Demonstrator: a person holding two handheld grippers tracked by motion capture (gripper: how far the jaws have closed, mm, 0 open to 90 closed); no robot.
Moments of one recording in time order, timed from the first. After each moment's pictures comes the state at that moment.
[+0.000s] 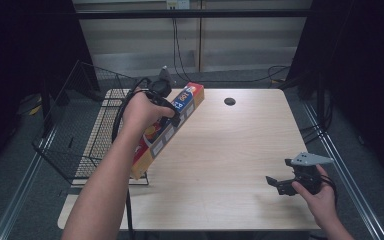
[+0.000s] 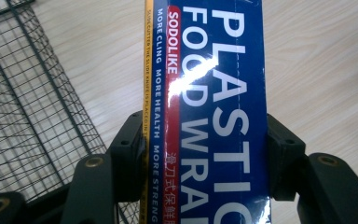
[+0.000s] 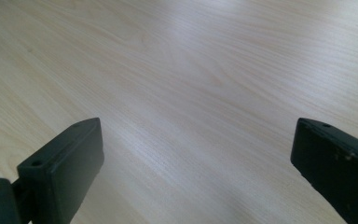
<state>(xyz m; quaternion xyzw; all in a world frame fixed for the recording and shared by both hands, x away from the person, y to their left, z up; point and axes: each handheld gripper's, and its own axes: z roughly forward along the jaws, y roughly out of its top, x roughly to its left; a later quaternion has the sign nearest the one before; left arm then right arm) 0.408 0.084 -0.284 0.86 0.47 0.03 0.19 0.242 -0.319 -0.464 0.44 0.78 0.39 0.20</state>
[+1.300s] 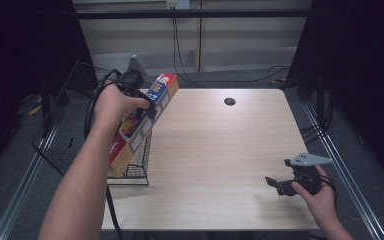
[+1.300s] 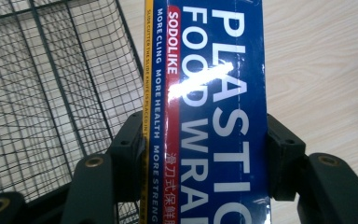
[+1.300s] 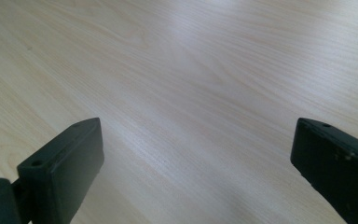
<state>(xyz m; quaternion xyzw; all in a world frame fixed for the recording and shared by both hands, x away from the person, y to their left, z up) 0.409 0.139 -0.259 0.82 0.53 0.05 0.19 0.242 -0.318 -0.465 0.44 0.79 0.38 0.20</state>
